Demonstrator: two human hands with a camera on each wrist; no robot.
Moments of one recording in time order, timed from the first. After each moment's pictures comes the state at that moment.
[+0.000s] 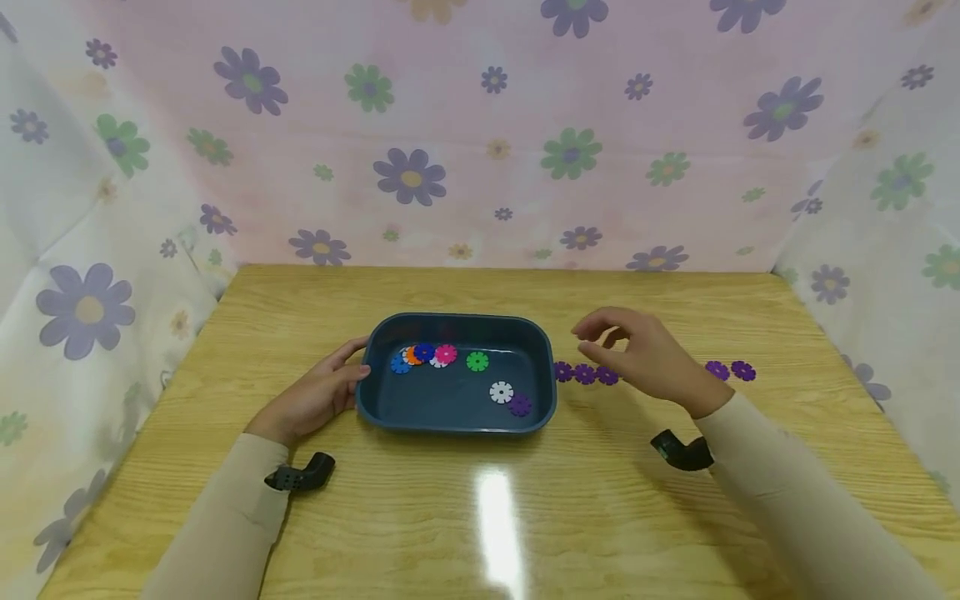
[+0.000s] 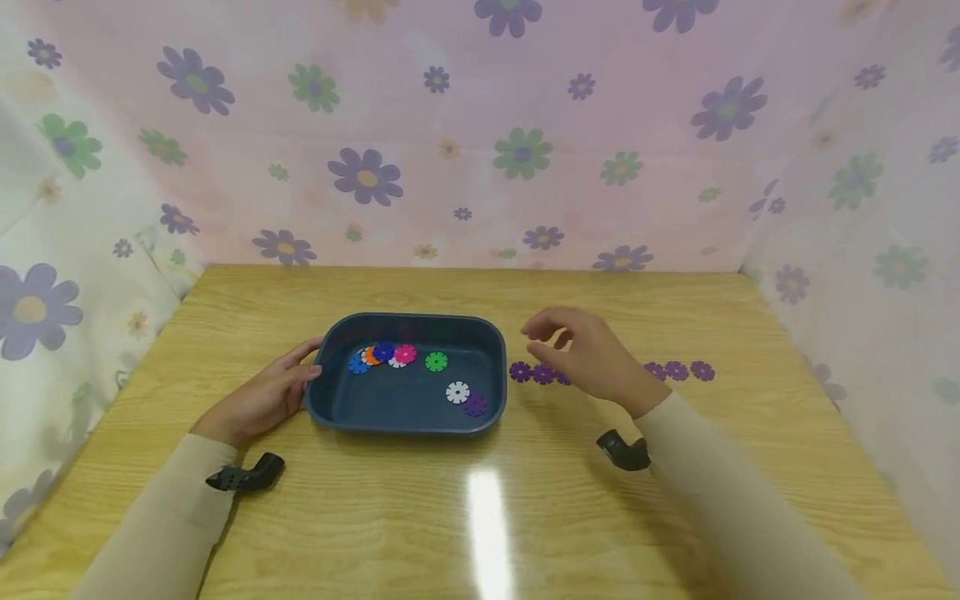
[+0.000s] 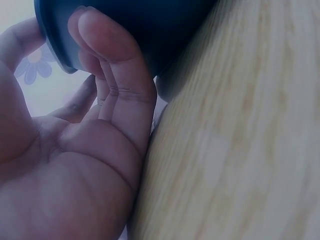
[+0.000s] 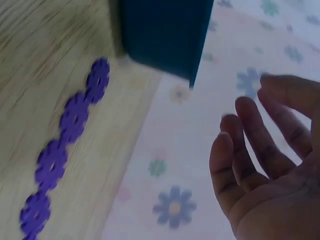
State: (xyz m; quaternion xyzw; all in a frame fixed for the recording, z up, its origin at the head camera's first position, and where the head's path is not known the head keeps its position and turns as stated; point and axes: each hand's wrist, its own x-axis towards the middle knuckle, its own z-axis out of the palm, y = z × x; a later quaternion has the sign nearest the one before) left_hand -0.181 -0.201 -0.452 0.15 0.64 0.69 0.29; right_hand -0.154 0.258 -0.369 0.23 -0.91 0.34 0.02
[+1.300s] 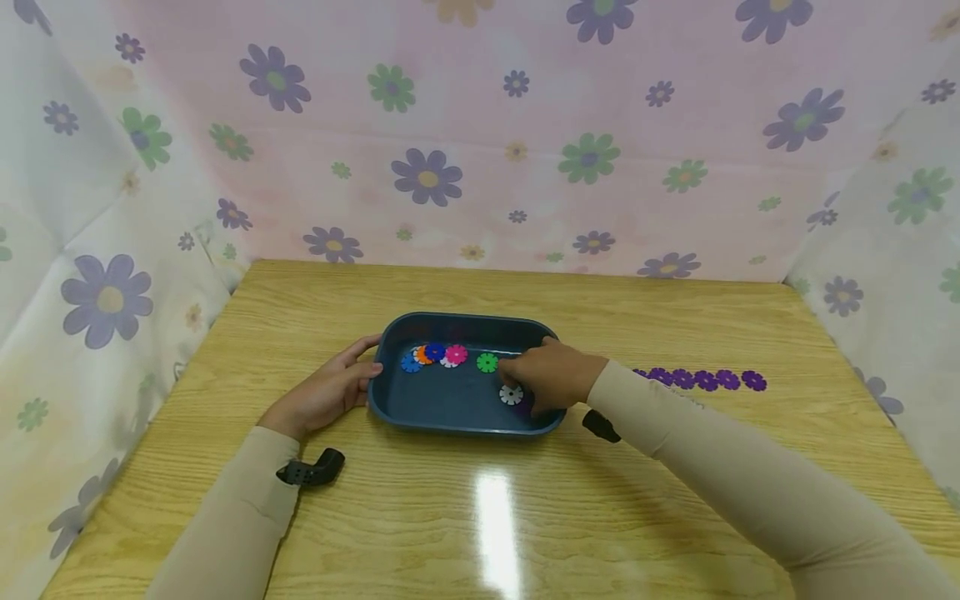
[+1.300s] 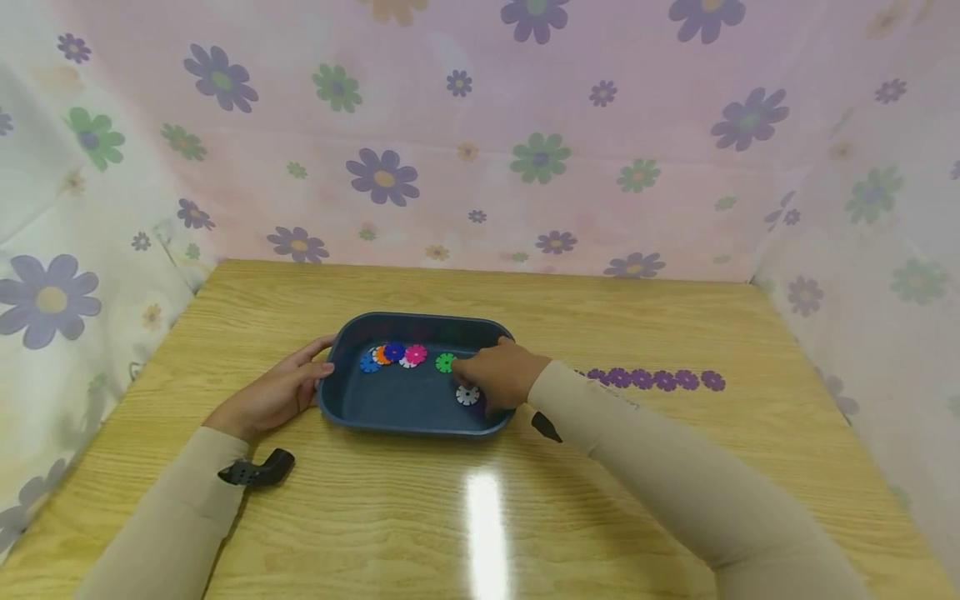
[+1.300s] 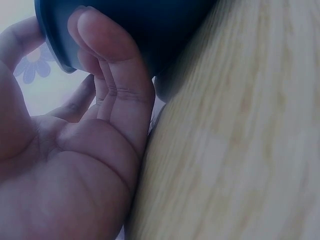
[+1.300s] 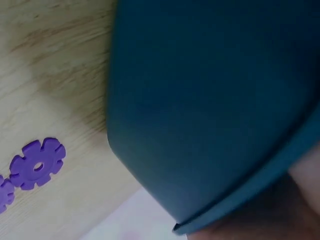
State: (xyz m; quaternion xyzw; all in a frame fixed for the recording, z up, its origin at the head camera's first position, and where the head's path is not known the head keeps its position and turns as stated) left_hand -0.183 -0.202 -0.453 0.15 0.64 0.69 0.29; right_hand -0.183 0.148 -0.379 0.38 -0.90 0.00 -0.20
